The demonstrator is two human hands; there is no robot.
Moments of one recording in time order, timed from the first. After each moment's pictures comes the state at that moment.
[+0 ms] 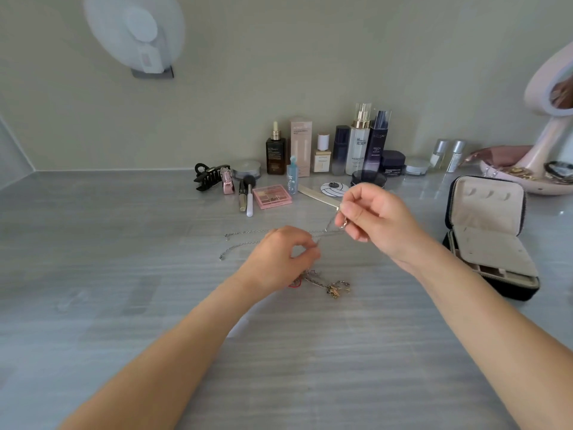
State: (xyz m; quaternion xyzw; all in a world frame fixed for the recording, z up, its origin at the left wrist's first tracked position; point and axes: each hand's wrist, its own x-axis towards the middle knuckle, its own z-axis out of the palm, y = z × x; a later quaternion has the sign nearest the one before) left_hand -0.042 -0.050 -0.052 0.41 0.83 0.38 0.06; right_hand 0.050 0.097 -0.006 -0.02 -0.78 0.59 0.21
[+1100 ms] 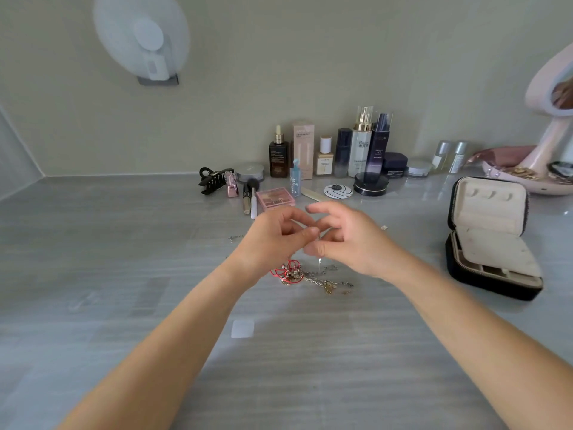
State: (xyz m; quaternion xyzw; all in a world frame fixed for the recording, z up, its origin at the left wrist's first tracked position) left_hand -0.041 -0.061 -0.020 0.36 0.73 0.56 0.14; right_hand 0.037 0.073 -0.019 -0.01 -0.85 0.51 0.12
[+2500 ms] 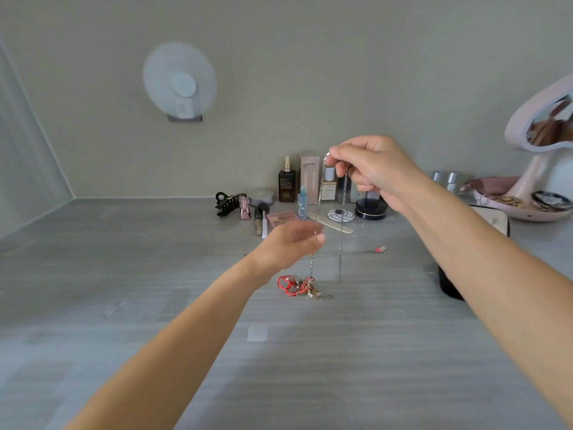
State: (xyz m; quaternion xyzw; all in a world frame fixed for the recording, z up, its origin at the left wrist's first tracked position) left_hand -0.047 -0.064 -0.009 0.37 0.72 0.55 0.21; right_hand 0.030 0.077 0.099 -0.06 -0.81 0.53 0.26
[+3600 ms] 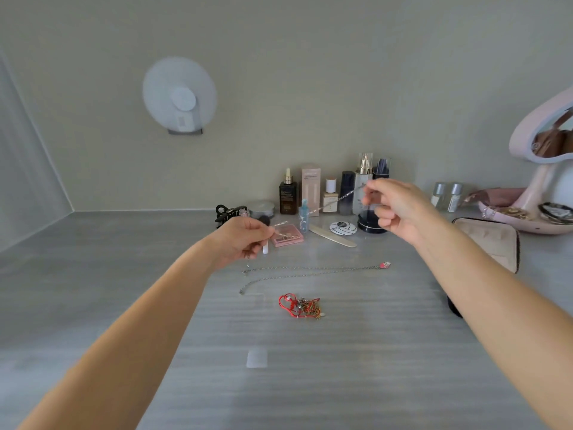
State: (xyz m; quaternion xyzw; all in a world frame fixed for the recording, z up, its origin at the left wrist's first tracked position) left_hand -0.135 -0.091 0.004 0.28 0.74 0.56 0.24; right_hand 0.010 0.138 0.056 -0.22 -0.67 0.67 0.24
